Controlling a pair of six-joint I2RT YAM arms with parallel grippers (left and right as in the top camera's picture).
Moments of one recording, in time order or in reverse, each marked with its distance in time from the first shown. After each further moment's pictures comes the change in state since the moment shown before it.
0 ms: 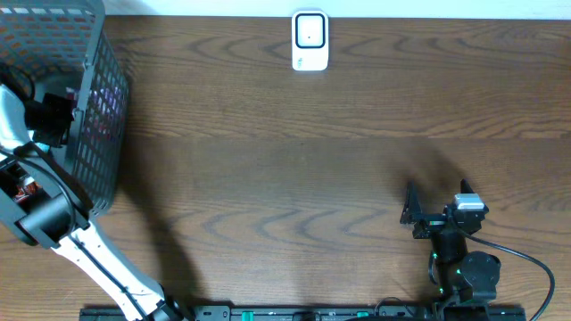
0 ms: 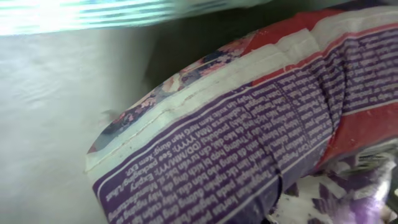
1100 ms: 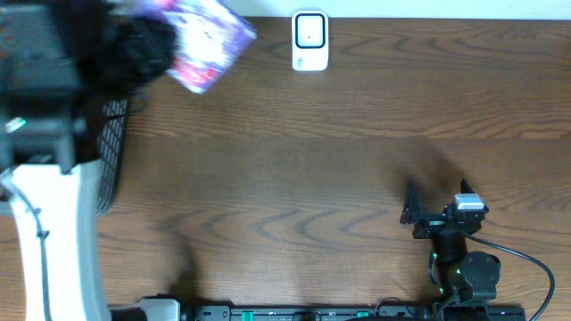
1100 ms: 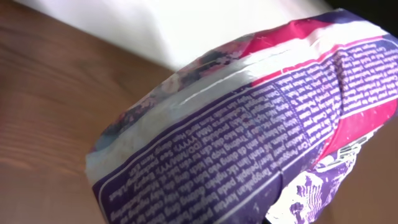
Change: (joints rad) left arm -0.708 -0.812 -0.048 0.075 -0.010 0.142; right arm 0.000 0.000 0.000 0.000 0.000 0.000
